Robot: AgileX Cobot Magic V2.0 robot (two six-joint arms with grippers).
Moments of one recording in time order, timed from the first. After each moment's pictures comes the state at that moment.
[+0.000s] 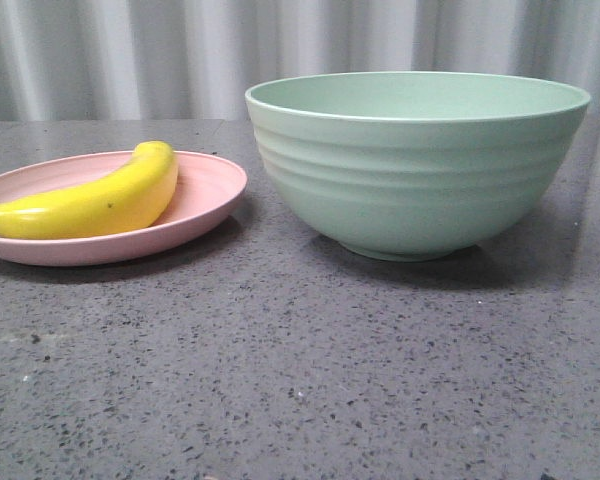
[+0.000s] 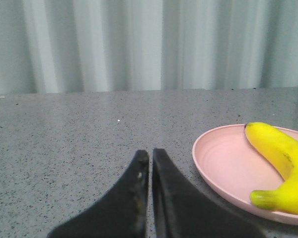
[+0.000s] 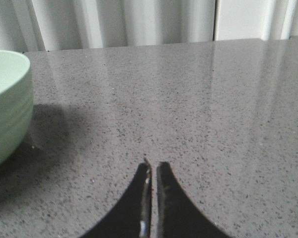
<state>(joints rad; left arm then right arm) -0.07 0.11 -0.17 -0.16 0.15 0.11 -0.10 0.12 -0.15 0.02 0.27 0.02</state>
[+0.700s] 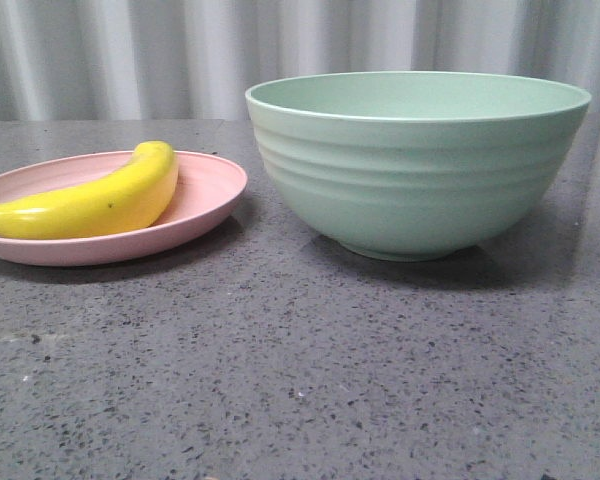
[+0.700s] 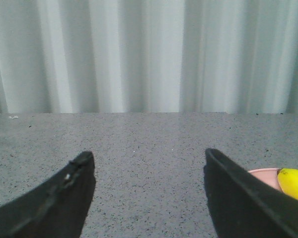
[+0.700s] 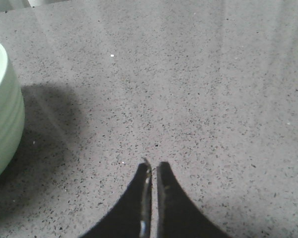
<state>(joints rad) -0.07 0.53 -0.27 -0.17 -0.18 0.11 -0.10 0.52 -0.34 0.10 0.30 0.02</state>
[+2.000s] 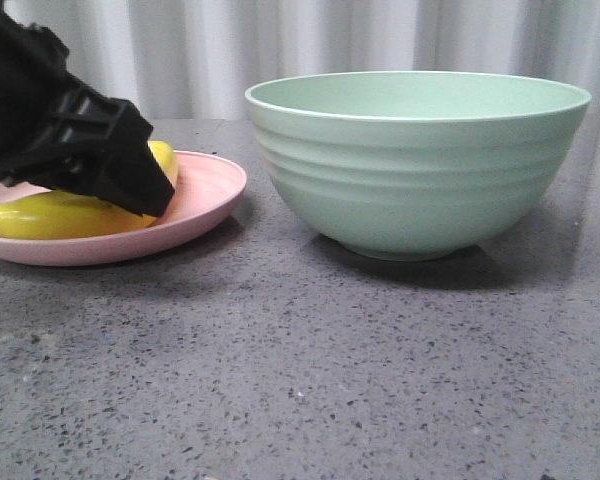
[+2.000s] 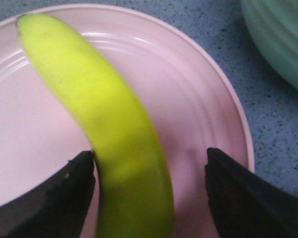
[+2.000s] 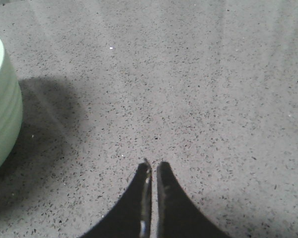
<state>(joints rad) -0.57 1.38 -0.80 -0.18 0.28 0.11 -0.10 0.53 -0.34 0.11 0.32 0.02</state>
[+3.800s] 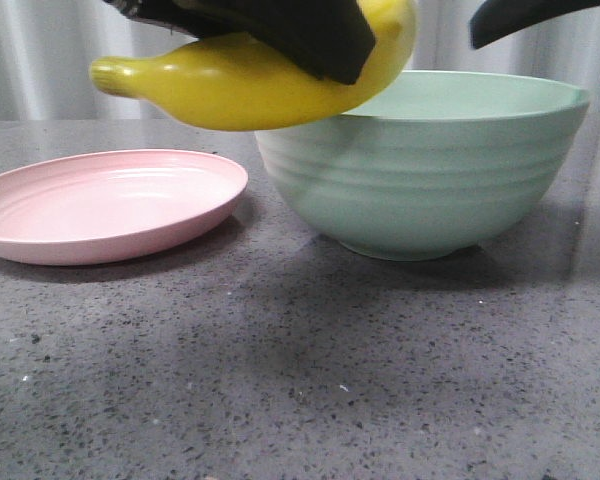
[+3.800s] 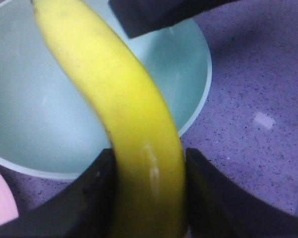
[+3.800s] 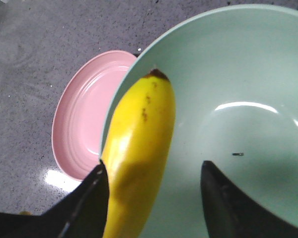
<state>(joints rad) -0.94 1.30 -1.01 -0.21 0.43 0.11 0.33 1.15 -0.94 0.65 0.56 -0.03</state>
